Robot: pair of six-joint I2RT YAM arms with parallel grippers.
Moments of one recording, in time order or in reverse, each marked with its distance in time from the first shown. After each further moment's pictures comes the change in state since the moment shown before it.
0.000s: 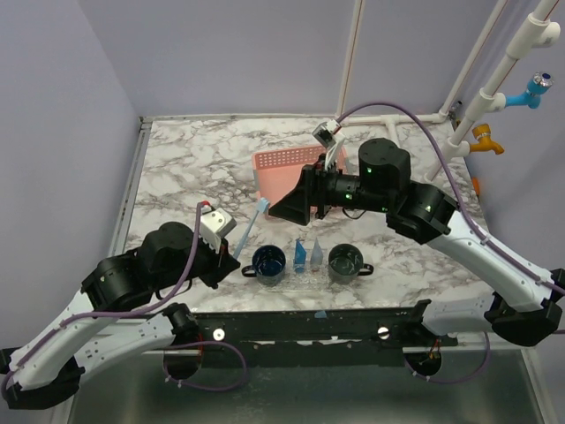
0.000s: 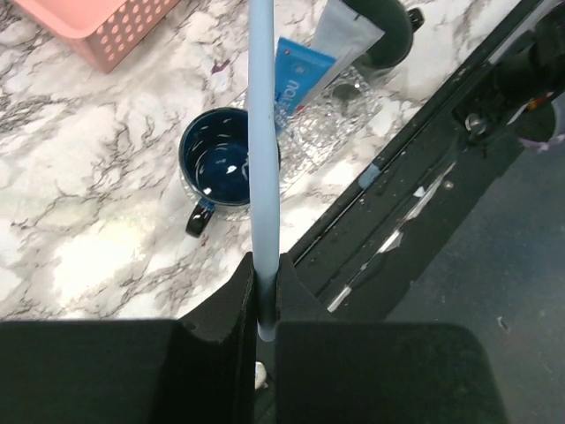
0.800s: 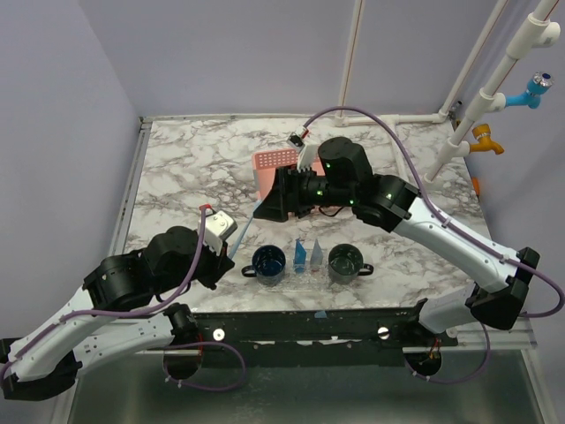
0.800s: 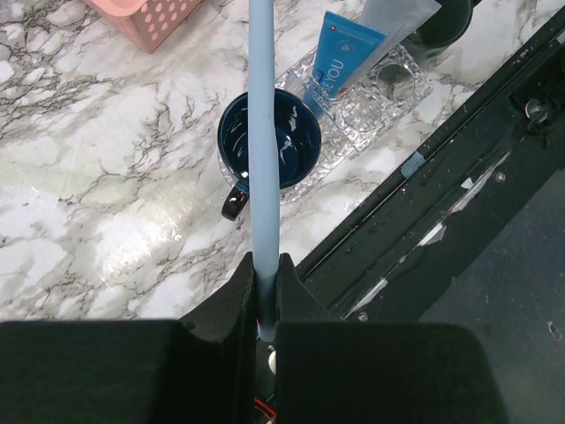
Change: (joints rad) left arm -0.105 0.014 0.000 -0.076 -0.184 0.000; right arm 0.000 0.165 0.046 -0.058 0.017 0.087
